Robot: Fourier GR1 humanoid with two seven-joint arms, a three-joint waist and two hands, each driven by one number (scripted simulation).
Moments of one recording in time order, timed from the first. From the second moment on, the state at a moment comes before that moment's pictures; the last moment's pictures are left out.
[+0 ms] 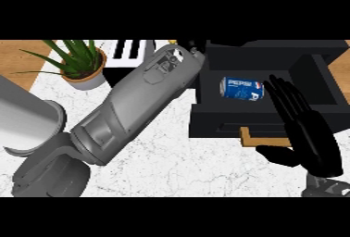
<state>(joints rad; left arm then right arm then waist) -1.44 0.02 -0.61 -0.48 0.68 0.85 -0.07 -0.09 -0.24 0.11 -1.84 0.97 0.02 0.00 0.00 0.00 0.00</state>
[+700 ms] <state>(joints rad) -1.32 0.23 -0.63 -0.76 0.60 0.82 0.12 -0.31 -0.17 0.02 -1.34 1.08 -0.30 -0.11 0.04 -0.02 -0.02</state>
